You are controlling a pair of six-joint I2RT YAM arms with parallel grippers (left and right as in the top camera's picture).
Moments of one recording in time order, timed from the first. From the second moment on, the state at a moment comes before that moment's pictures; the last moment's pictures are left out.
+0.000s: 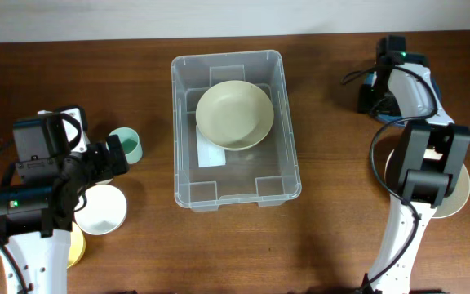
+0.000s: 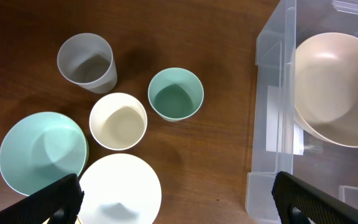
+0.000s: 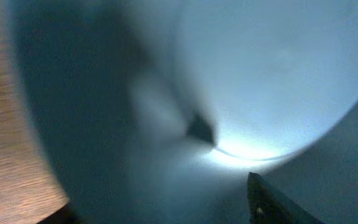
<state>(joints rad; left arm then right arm) 0.14 1.13 1.25 -1.03 0.03 -0.11 -0.17 2.38 2.00 -1.02 0.18 0.03</state>
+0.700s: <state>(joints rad) 0.14 1.13 1.25 -1.03 0.03 -0.11 -0.19 2.40 2.00 -0.99 0.19 0.03</state>
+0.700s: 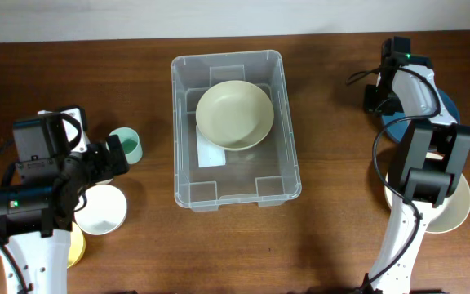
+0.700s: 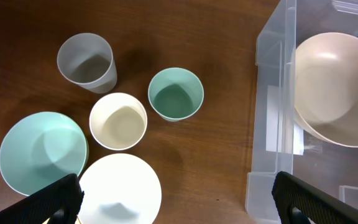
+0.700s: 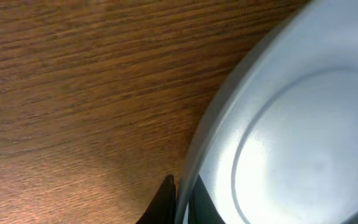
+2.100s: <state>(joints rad) 0.14 1.13 1.25 -1.03 0.03 -0.11 0.63 2.20 2.14 -1.22 -0.04 -0.68</state>
